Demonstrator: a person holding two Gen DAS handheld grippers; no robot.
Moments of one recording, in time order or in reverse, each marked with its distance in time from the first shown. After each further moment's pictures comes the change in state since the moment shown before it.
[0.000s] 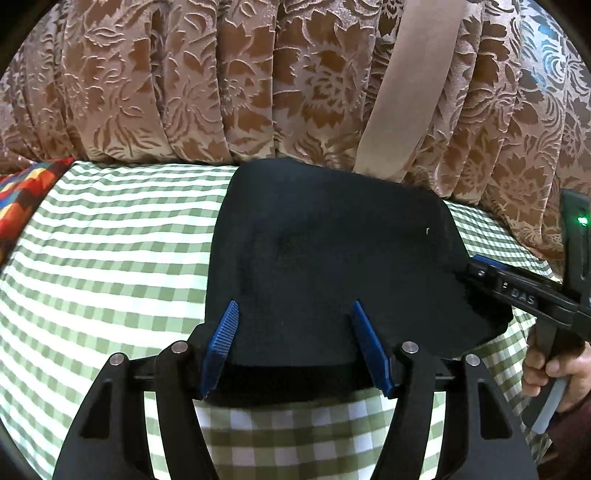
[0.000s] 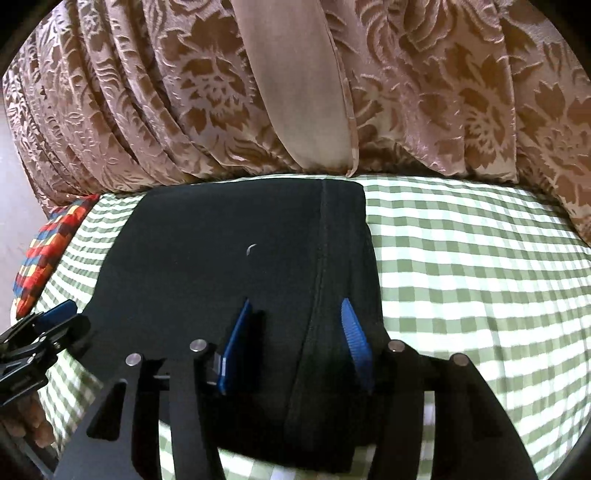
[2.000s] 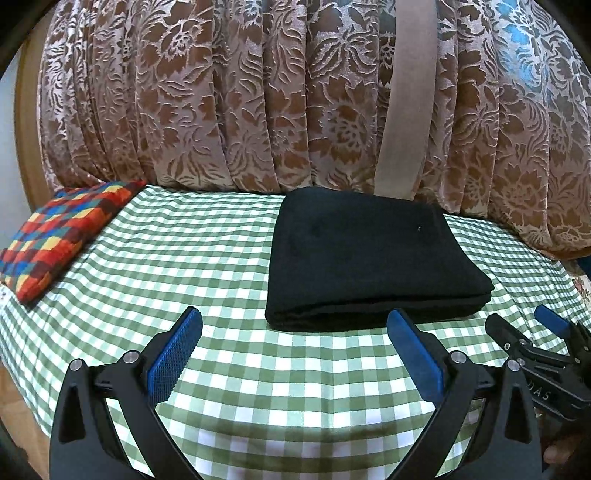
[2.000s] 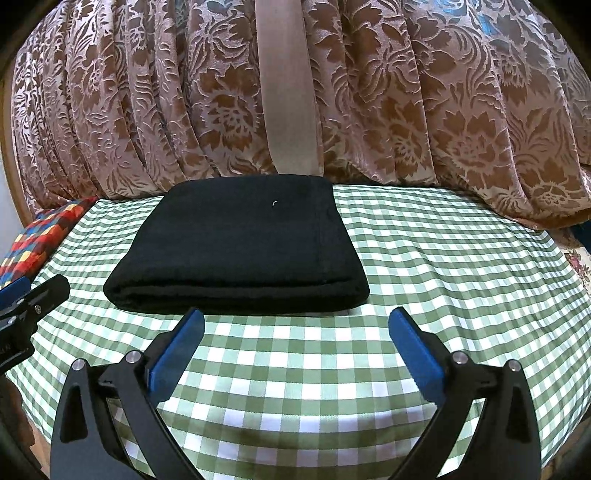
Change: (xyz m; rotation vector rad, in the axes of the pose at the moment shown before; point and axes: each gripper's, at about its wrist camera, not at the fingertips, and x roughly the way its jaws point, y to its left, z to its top) left arm -0.109 -0.013 -0.057 0.004 -0.160 0.180; right arm -0.108 0.069 -0.086 0.026 -0.137 -0.218
